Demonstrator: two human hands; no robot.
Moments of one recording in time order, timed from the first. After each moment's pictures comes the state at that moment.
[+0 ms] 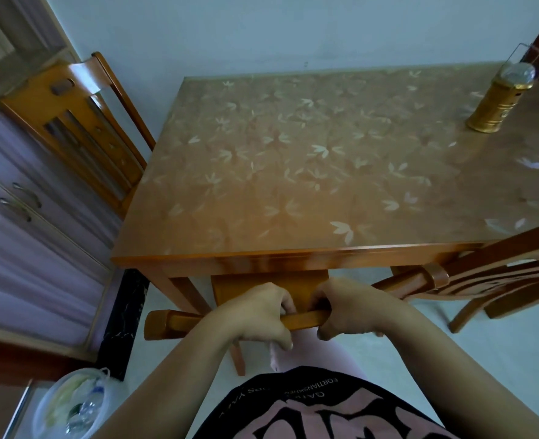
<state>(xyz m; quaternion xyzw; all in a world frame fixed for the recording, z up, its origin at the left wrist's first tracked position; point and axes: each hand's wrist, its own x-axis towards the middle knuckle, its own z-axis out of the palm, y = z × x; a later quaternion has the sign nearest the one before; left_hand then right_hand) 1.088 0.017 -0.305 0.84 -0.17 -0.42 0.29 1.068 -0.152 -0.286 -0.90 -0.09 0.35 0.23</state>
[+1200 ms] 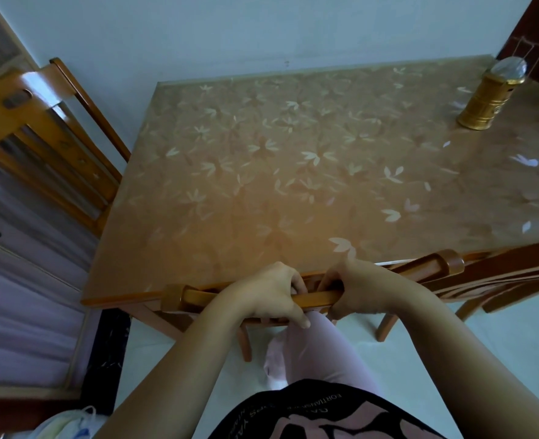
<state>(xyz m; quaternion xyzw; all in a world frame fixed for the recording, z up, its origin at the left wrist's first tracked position) 1.178 -0.008 -0.311 0.84 -0.22 -0.41 0.27 1.139 -0.178 -0.302 -0.92 -0.03 0.31 0.25</state>
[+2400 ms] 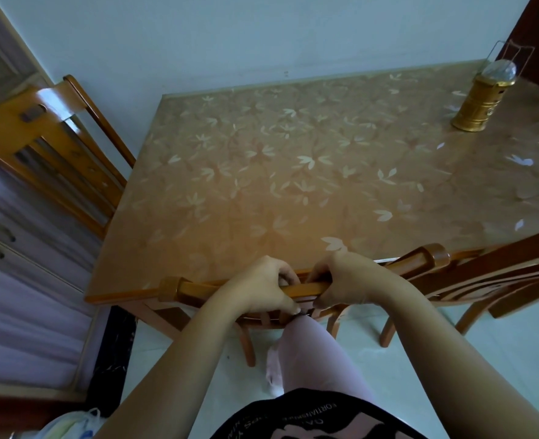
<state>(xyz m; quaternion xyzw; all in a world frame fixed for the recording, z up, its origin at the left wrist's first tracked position) 1.159 -0.016 -0.305 0.88 -0.18 -0.31 0.30 1.133 -0.184 -0.301 -0.94 -0.06 0.26 0.22</state>
